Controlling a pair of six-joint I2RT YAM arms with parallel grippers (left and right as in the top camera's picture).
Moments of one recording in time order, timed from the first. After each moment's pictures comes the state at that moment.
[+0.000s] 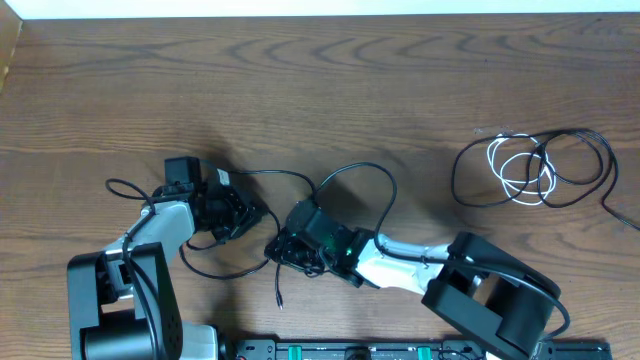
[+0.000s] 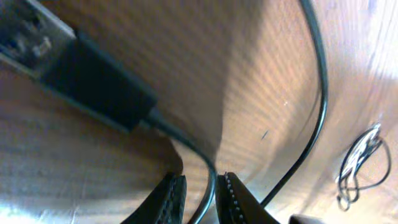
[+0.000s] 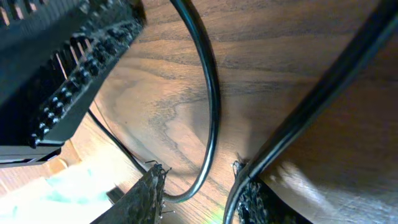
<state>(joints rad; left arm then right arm) 0.14 1.61 0.65 -0.37 0.63 -0.59 1.03 1.91 0.89 0.21 -0.29 1.41</state>
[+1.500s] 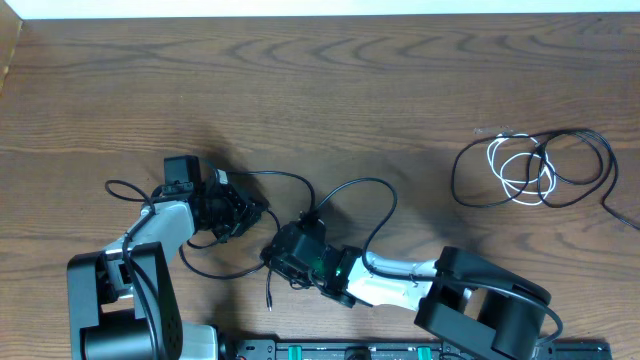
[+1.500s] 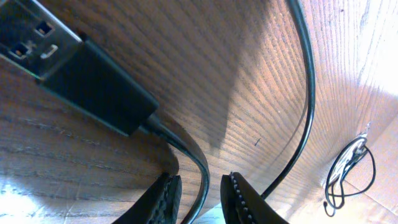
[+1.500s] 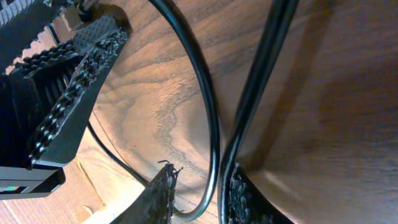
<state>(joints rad) 0.14 1.61 0.65 -0.36 0.64 -0.65 1.14 1.92 0.89 0.25 -0.06 1.68</state>
